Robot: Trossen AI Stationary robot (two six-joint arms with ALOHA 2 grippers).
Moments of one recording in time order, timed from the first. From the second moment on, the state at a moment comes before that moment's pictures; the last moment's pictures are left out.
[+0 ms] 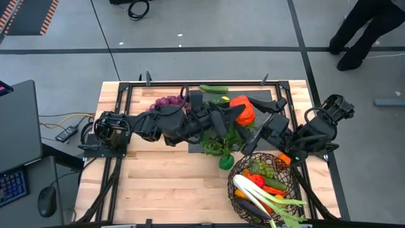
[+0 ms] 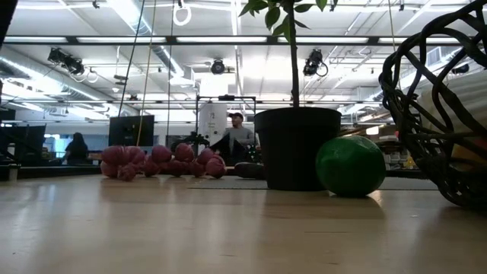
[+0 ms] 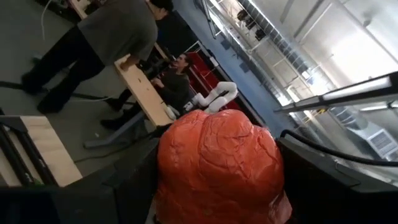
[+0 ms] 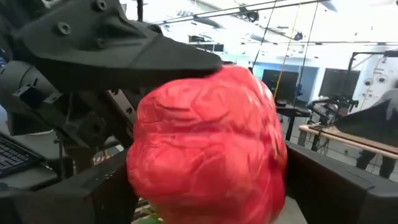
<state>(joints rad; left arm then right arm) -0.30 1.93 2.35 -0.24 -0.71 -0.84 0.64 1.41 1.53 0.40 1.27 -0.60</state>
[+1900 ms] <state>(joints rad) -0.31 1.69 2.35 -0.40 -0.68 -0.41 1.17 1.39 1.26 0.43 1.57 0.00</state>
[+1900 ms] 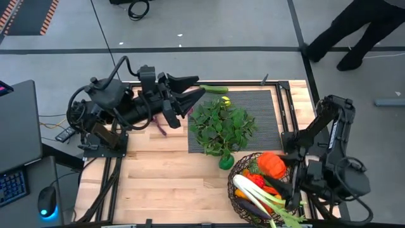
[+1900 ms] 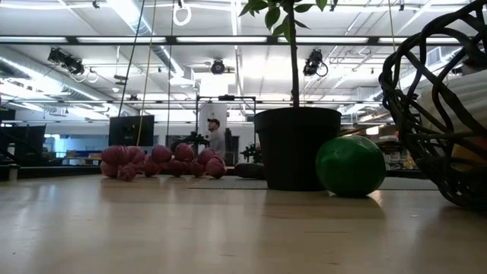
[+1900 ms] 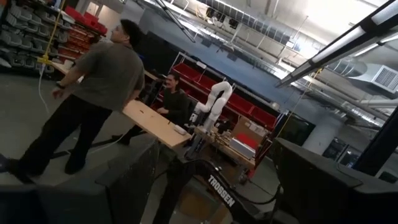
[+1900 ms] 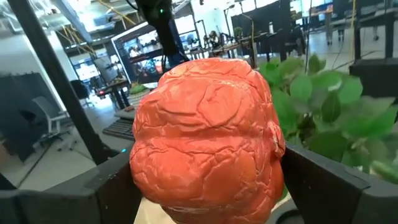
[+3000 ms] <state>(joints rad) -0.29 1.64 2.35 -0.44 -0.68 -0.36 0.60 1.36 1.77 -0.45 0.43 0.15</state>
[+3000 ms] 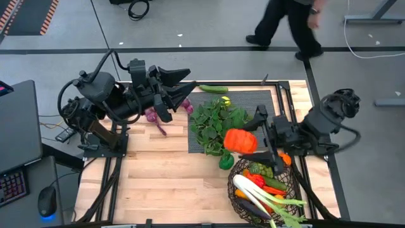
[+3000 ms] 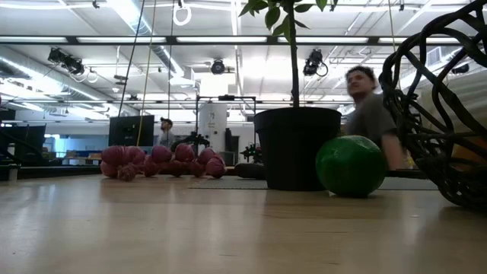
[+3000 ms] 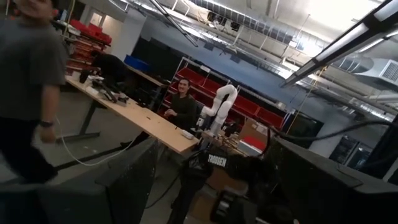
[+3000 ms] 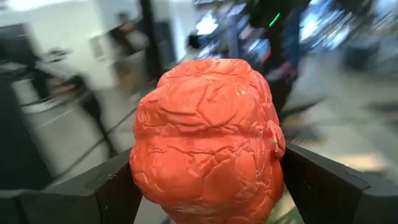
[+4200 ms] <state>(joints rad) -0.30 1.63 2.35 -0.63 -0.68 -0.34 0.83 1.36 1.57 -1.35 -0.18 1.35</state>
